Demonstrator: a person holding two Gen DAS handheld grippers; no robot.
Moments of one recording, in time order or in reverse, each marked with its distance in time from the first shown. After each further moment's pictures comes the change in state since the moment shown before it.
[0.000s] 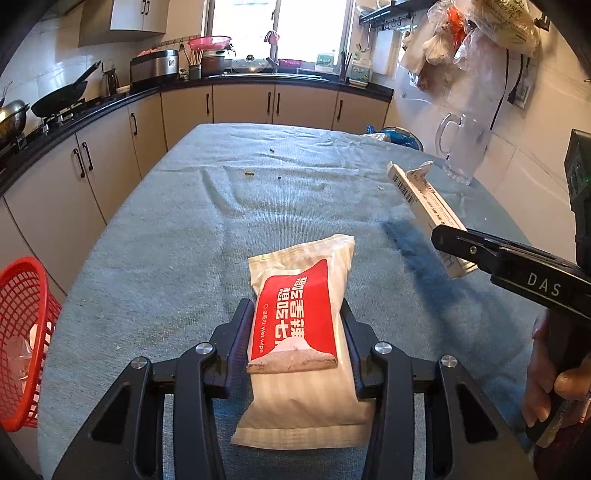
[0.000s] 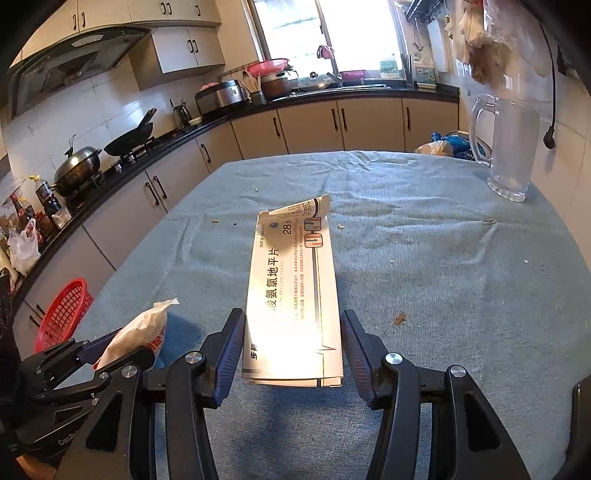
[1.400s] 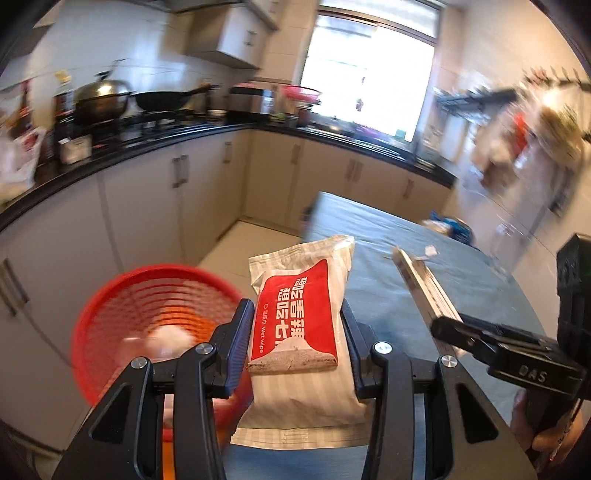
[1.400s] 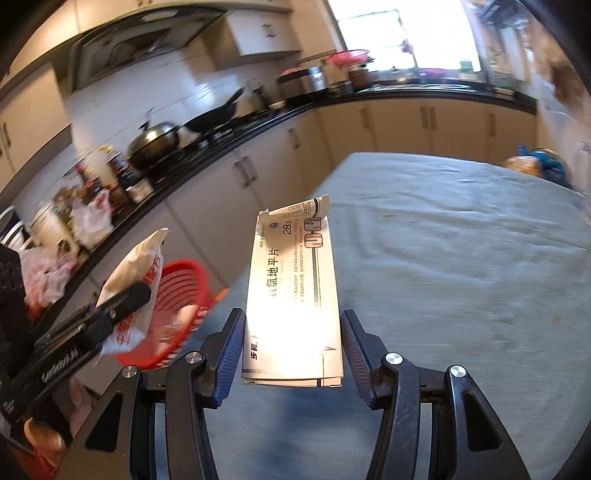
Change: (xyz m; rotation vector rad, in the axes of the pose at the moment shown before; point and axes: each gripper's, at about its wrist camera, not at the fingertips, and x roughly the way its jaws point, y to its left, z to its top) left arm -0.137 0.176 -0.019 -0.262 -0.225 0.158; right arm 0.009 0.185 -0.001 -0.117 0.075 0.287
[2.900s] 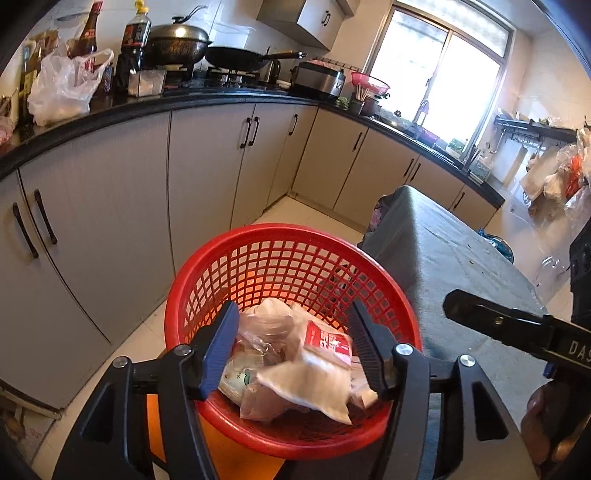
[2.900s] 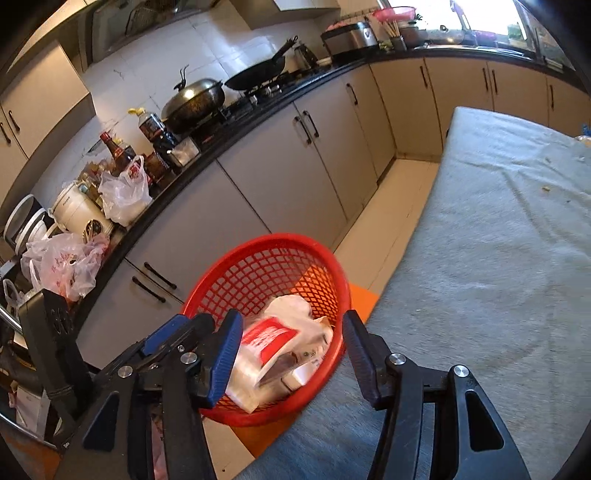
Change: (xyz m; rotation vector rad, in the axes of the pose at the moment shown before) left arm 0.019 0.124 -0.027 -0.168 0.072 0.094; right arm 0.094 0.097 0.008 0.029 0.114 0.137
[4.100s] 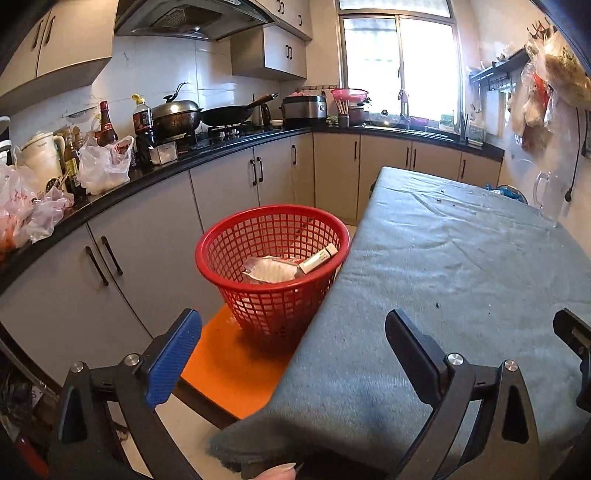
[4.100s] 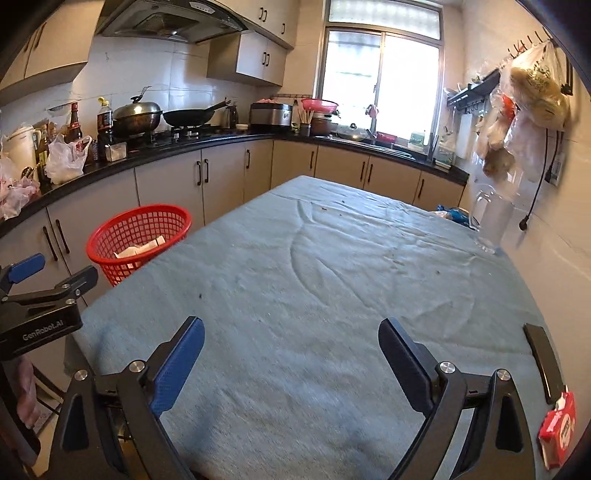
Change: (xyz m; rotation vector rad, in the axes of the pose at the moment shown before) left arm -0.127 -0.100 -0.129 0.263 -0.143 0.216; right arm -0.205 -0.021 -0.174 -0.210 -0.272 -0.577
